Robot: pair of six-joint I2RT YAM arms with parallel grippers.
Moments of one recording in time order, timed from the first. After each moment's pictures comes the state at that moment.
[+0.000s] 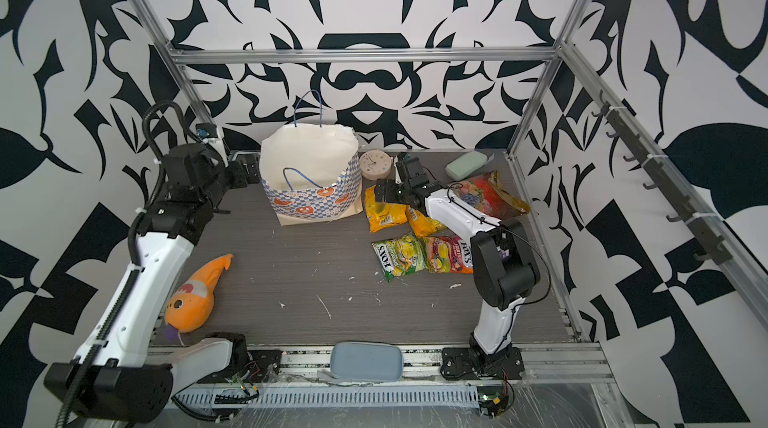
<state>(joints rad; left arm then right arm) -0.13 1.11 1.23 -0.45 -0.13 -0.13 0.44 1.78 1.36 -0.31 -0.12 0.45</state>
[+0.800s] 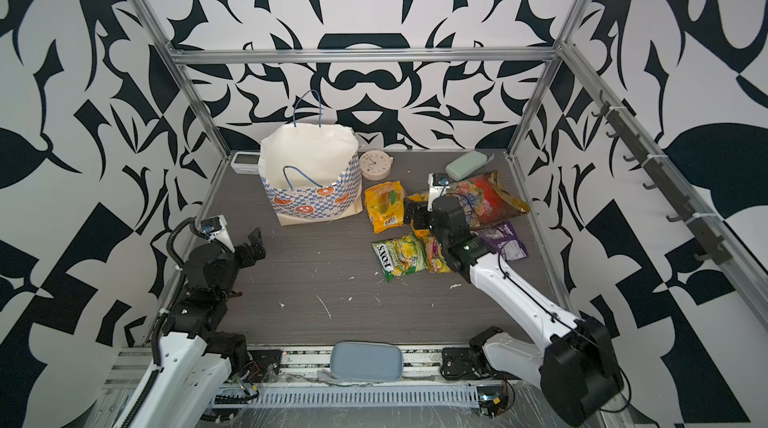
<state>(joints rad) -0.14 0.50 0.32 -0.15 -0.22 -0.22 0.45 1.07 0.67 0.02 0.24 0.28</state>
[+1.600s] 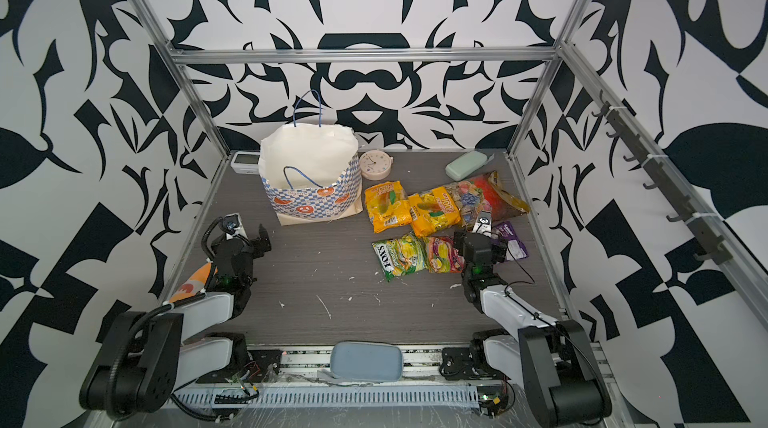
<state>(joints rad) -0.07 1.25 0.17 0.80 -0.35 -0.04 0.11 1.14 0.25 0.47 0.47 0.10</state>
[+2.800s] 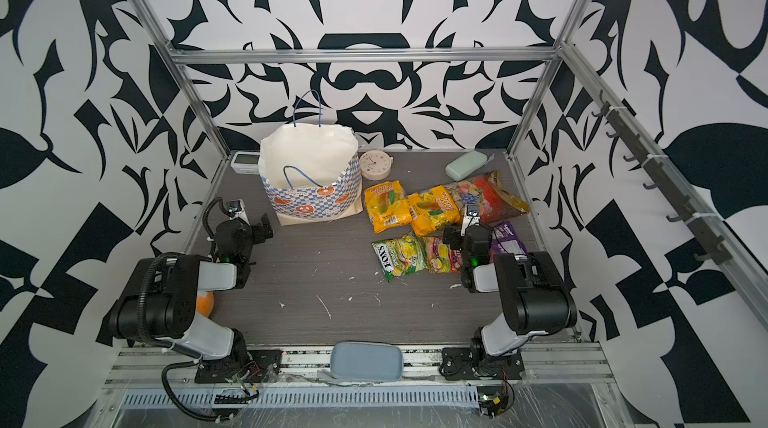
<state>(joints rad) 0.04 1.55 0.37 0.83 -0.12 -0.08 0.05 1.56 0.31 0.83 0.13 0.05</state>
